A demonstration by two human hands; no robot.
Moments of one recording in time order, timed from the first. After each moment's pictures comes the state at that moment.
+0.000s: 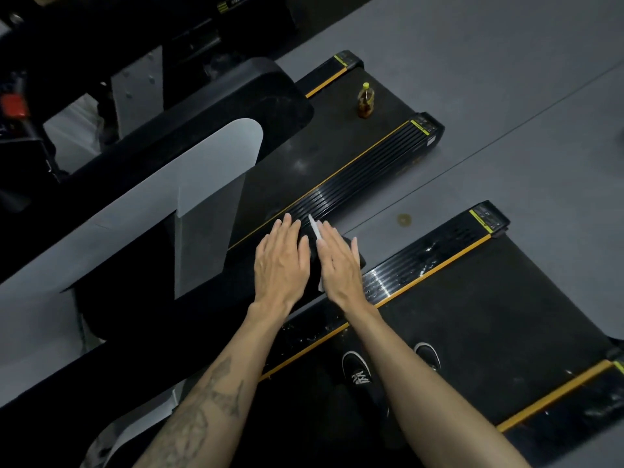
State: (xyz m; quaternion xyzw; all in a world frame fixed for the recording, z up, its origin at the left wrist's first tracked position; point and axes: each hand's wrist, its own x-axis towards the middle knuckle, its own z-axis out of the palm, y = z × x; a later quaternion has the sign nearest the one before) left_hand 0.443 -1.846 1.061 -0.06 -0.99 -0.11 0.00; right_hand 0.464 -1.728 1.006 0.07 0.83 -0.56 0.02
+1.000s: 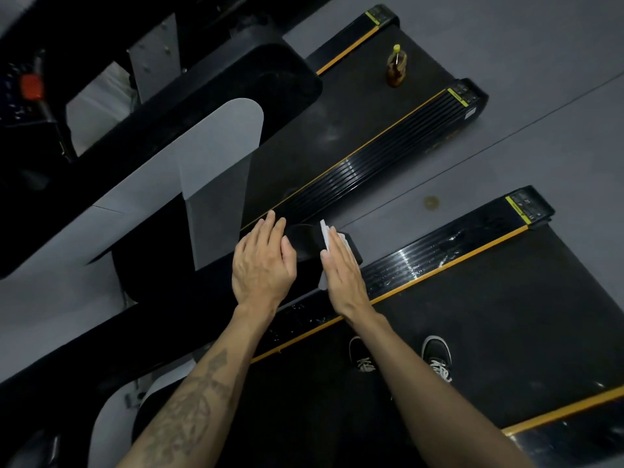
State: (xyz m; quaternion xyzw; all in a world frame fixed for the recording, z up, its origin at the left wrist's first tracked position) left_hand 0.440 -1.829 1.047 -0.03 -1.00 0.05 0.08; right_hand 0.468 -1.688 0.960 0.04 0.75 -0.64 0.14
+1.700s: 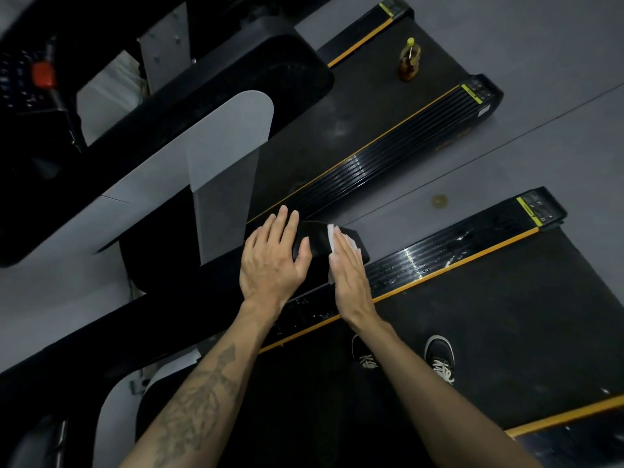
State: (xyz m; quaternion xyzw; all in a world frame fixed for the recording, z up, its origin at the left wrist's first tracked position) left_hand 0.441 -1.839 1.036 -0.09 -0.99 0.07 0.11; right_hand 0.479 -1.690 0.967 0.04 0.73 -0.67 0.14
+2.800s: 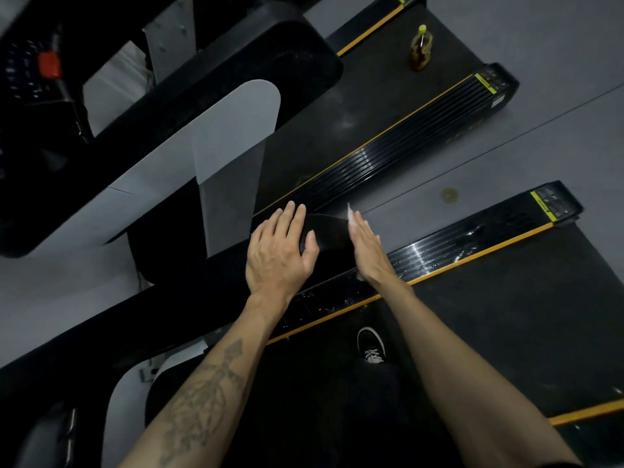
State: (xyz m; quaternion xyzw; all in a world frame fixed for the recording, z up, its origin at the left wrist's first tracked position) left_hand 0.442 -1.836 1.038 -0.08 -0.99 0.07 0.12; right_hand 0.426 -1.670 0.943 0.05 0.75 -0.62 0.25
